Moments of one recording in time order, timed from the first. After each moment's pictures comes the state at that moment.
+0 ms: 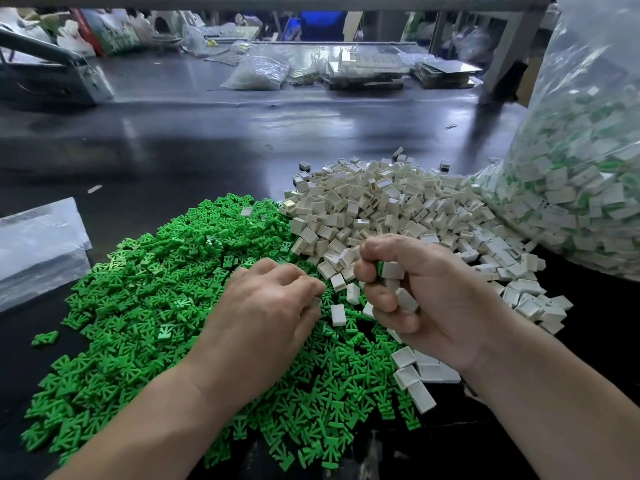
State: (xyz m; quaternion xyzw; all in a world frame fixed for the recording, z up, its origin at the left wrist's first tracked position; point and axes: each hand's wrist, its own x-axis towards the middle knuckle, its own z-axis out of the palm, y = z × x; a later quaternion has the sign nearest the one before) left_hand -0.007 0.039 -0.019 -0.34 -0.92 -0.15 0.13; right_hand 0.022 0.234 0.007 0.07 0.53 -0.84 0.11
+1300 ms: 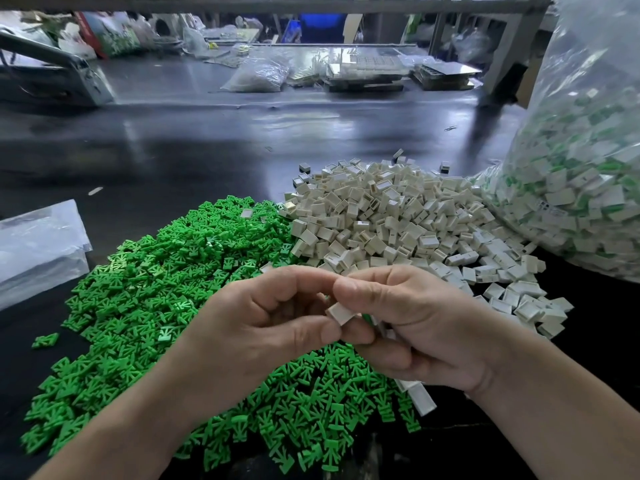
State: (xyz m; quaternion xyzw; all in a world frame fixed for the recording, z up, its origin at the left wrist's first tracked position) left_hand 0.007 0.026 0.000 -0.33 -0.65 -0.66 -0.19; right_hand 0.033 0.230 0.010 -0.06 0.57 -0.77 0.29
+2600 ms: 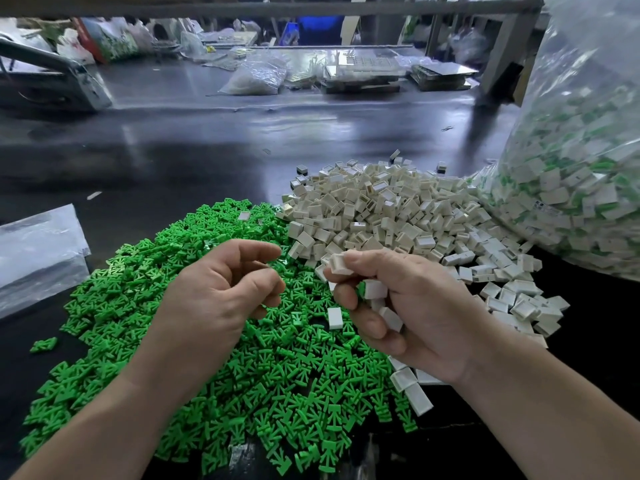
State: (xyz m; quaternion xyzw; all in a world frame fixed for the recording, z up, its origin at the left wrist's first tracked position) left_hand -0.008 0.017 -0.002 -0.12 -0.79 -0.61 -0.02; right_hand 0.028 0.227 0.005 0.03 0.57 -0.81 0.15
